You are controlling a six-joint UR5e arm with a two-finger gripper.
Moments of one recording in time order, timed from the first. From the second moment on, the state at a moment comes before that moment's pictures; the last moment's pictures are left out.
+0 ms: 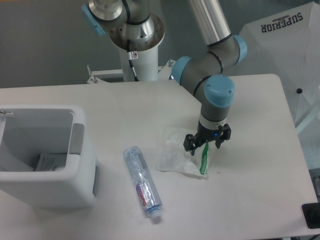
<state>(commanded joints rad) 2.65 -2.03 -1.87 -0.71 1.46 0.35</state>
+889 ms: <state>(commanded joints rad) 2.63 -2.03 -1.87 -0.71 1.46 0.35</state>
